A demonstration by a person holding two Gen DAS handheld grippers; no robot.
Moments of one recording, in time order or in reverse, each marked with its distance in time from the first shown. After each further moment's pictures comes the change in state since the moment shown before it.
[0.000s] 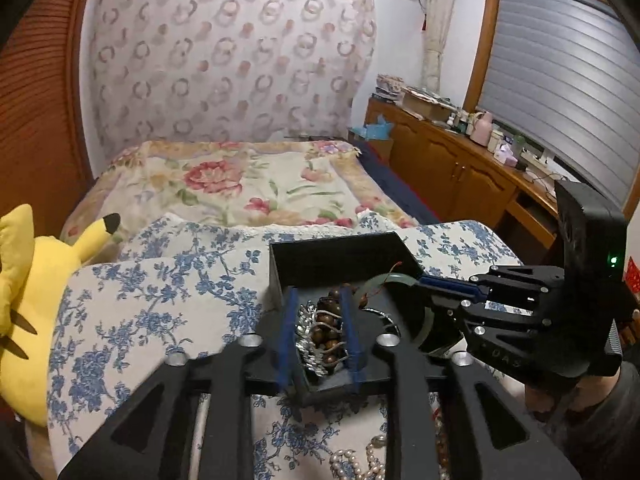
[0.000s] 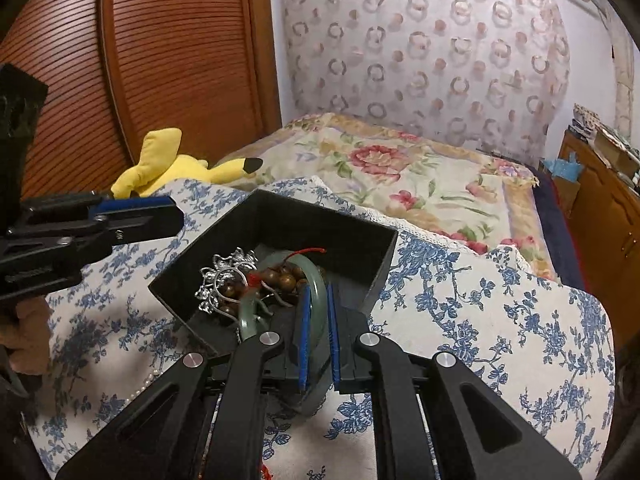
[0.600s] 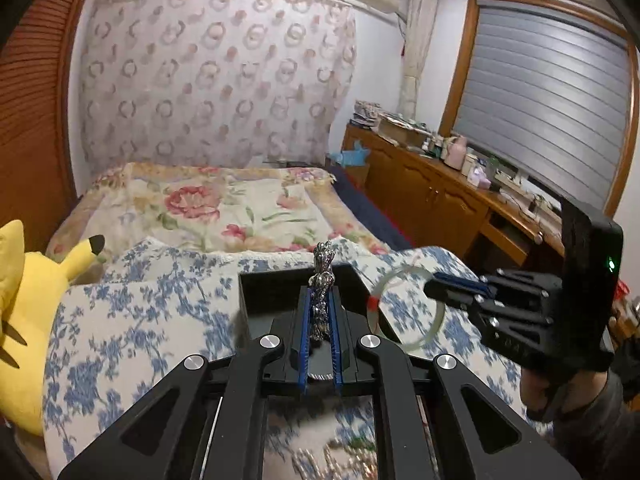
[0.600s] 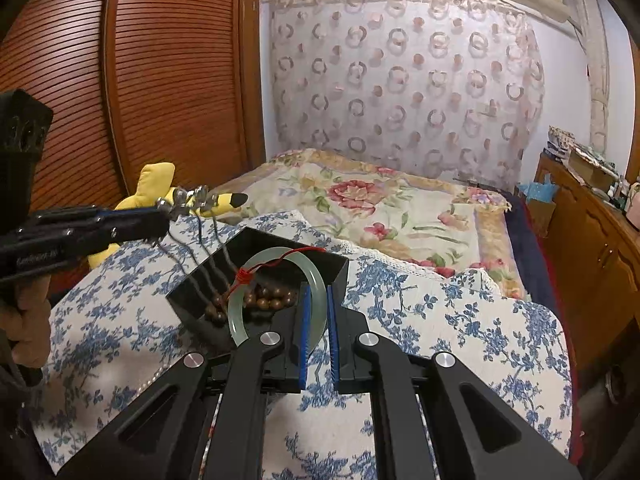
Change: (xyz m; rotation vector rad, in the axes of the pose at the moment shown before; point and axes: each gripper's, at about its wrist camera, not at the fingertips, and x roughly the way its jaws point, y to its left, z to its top) left arm -0.028 -0.010 0.015 -0.008 -0.088 -0.088; right arm -0.063 -0.016 -0.004 0.010 -0.126 -0.065
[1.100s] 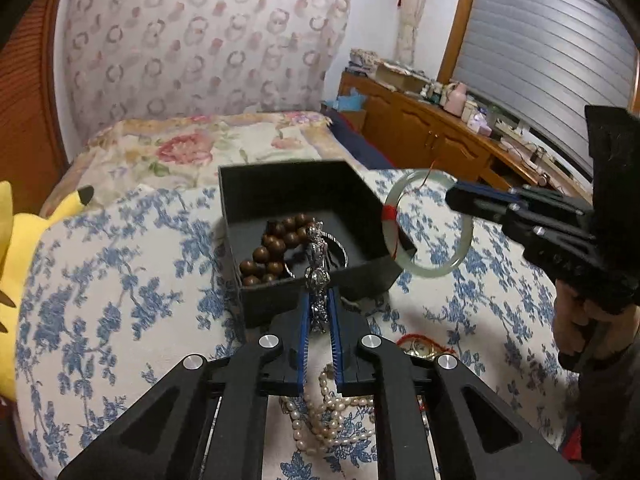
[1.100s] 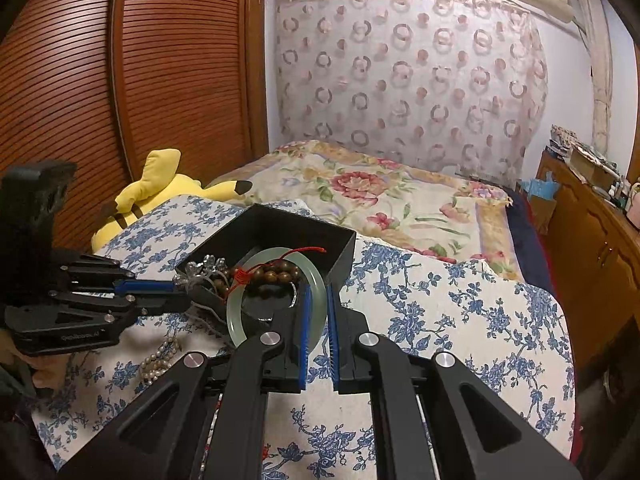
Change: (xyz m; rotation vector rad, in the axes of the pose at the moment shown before) left arm 0.013 -0.013 -0.065 0.038 0.159 0.000; right arm -0.012 0.008 -0.019 -0.023 0.020 0.005
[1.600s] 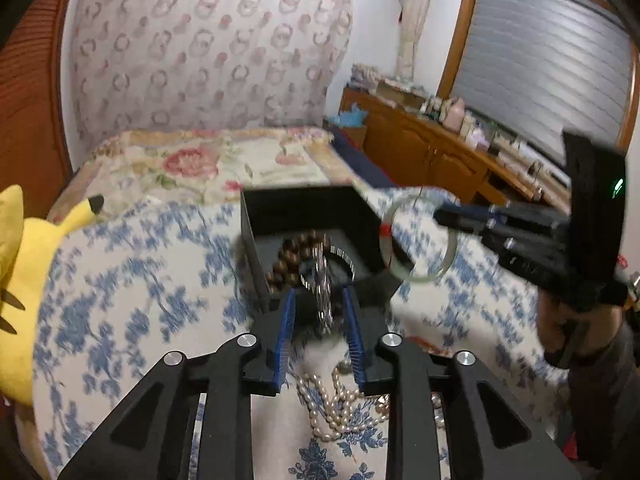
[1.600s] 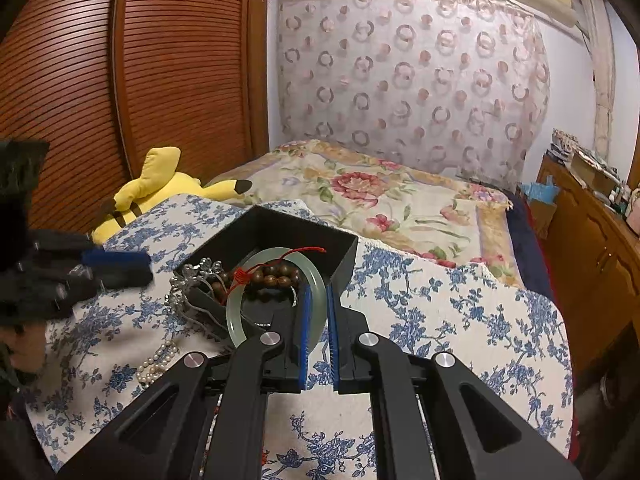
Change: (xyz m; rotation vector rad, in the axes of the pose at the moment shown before) left arm -0.018 0.011 0.000 -0.012 -0.015 -0.001; right arm 0.005 0.004 0.007 -0.009 0.007 -0.007
